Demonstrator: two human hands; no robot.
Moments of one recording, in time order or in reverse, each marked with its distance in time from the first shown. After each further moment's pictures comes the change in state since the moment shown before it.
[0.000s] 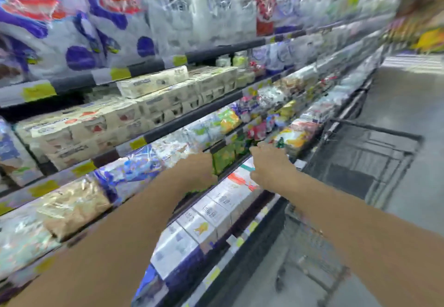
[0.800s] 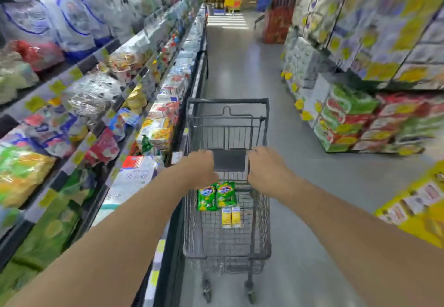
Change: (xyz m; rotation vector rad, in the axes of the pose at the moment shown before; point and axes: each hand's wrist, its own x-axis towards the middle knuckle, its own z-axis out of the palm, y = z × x) left_hand 0.369 0.319 0.048 0.012 -0.219 0.736; right_hand 0.051 0.358 0.062 -0.028 -0.098 0.768
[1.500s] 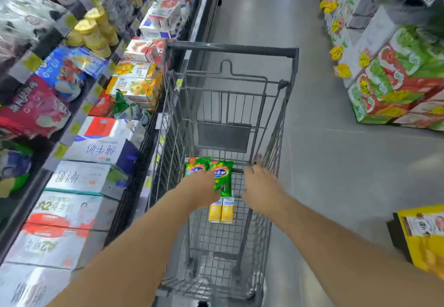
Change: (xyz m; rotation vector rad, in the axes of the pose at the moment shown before) left_hand 0.251 -0.006 0.162 -0.120 -0.325 -0.154; right_hand 0.191 0.103 0.182 0.068 -0.435 0.009
